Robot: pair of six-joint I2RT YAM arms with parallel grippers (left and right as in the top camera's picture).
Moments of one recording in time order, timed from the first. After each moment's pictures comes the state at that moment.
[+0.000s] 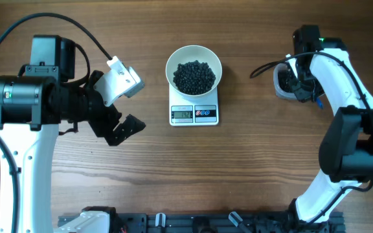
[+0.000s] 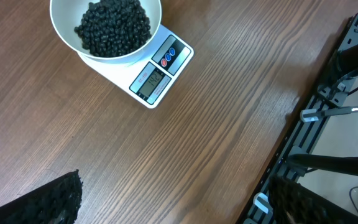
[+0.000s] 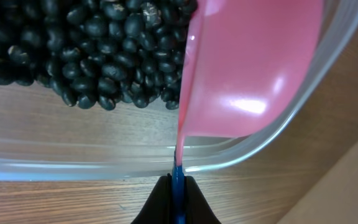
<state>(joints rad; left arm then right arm) -0.06 1.37 1.69 -1.59 0.52 0.81 -0.03 1.96 1.50 -1.12 0.44 -0.40</state>
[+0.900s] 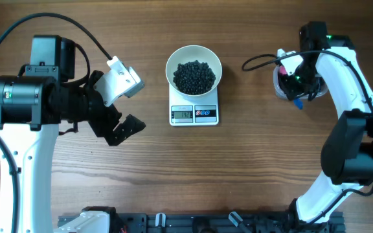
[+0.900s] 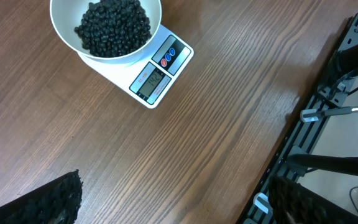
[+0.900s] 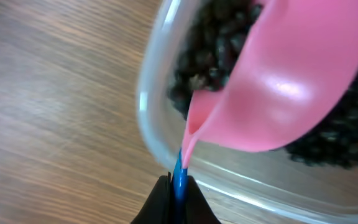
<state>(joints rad) -0.06 1.37 1.69 -1.59 0.52 0.81 -0.04 1.94 1.53 -1.17 -0.02 -0.45</state>
